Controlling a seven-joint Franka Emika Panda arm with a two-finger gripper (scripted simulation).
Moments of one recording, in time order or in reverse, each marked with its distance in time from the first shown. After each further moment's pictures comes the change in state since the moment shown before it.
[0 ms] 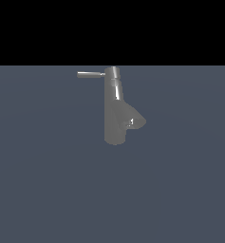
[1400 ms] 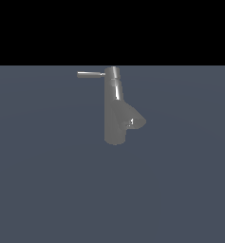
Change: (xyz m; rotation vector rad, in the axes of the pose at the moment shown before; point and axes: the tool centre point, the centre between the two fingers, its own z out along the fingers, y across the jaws) arm 0.021 -0.009 -0.020 0.058 0.029 -0.024
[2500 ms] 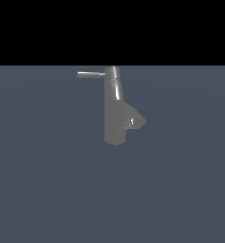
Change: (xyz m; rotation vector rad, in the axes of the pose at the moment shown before) arm 0.121 -0.013 0.048 0.124 -0.095 0.420
